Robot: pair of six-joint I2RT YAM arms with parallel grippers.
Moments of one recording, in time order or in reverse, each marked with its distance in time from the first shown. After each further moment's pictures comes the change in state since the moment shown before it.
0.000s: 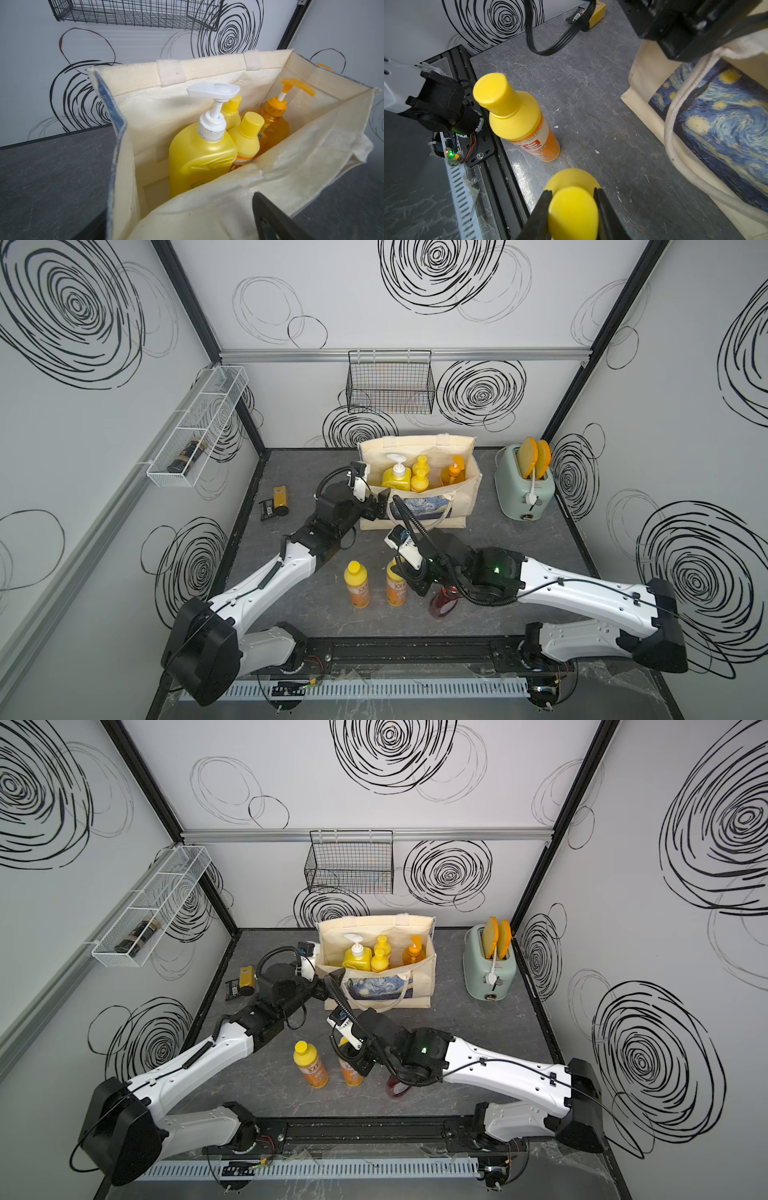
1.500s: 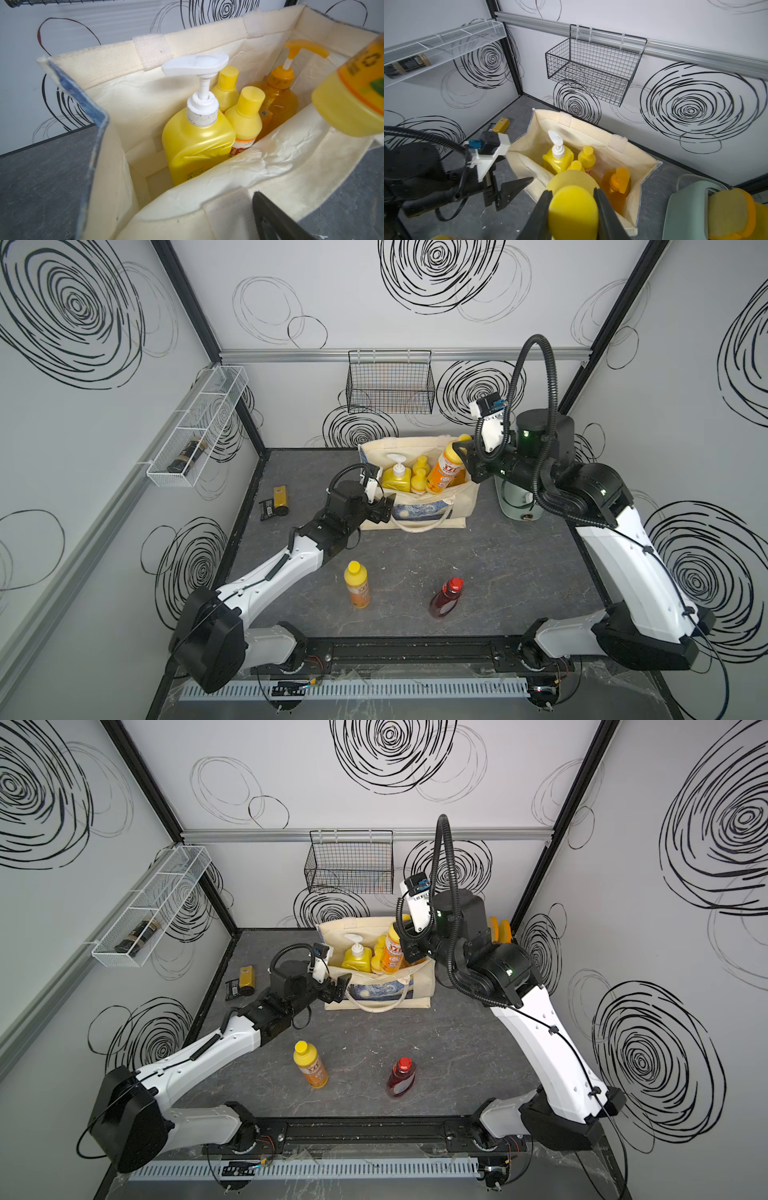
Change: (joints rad) left arm -0.053 0.067 0.072 -0.117 -0.026 0.098; right arm -0.559 0.146 0.874 -0.405 0.039 -0.134
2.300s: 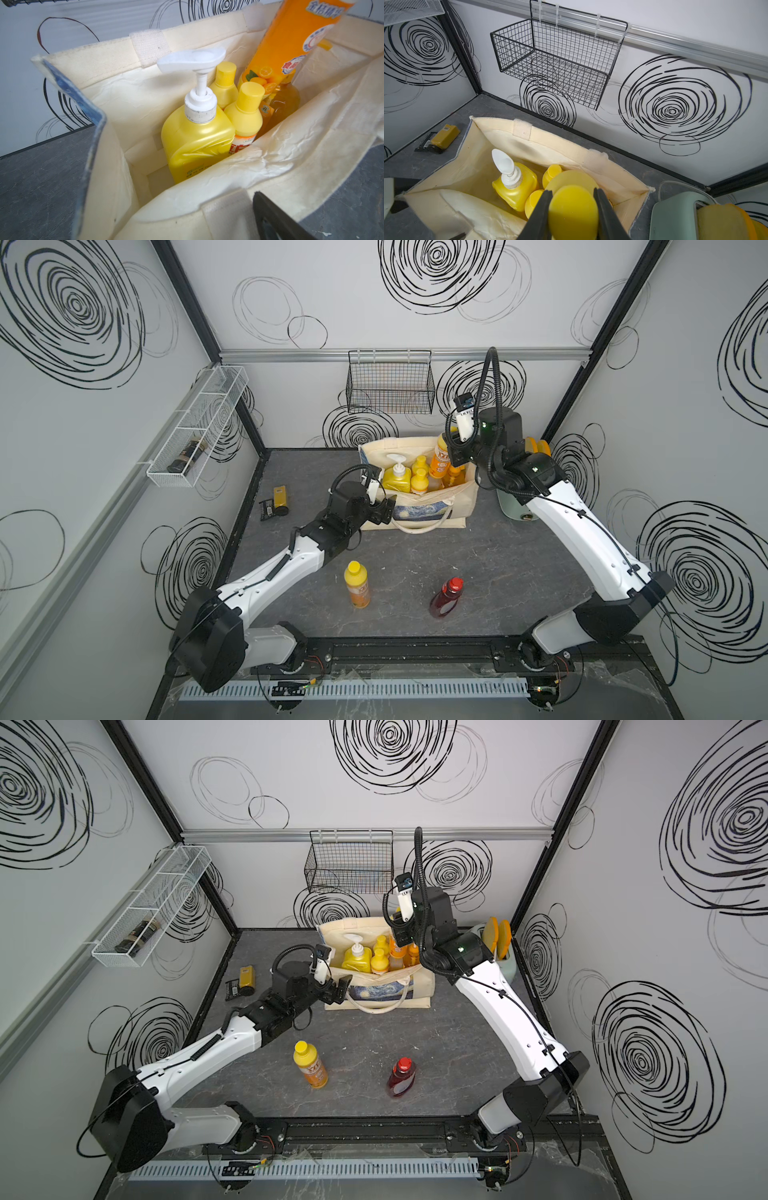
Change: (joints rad) left arm -0.013 -0.001 0.001 -0.013 -0.021 0.010; right arm -0.097 0.121 -0.191 0.328 0.051 -0.077
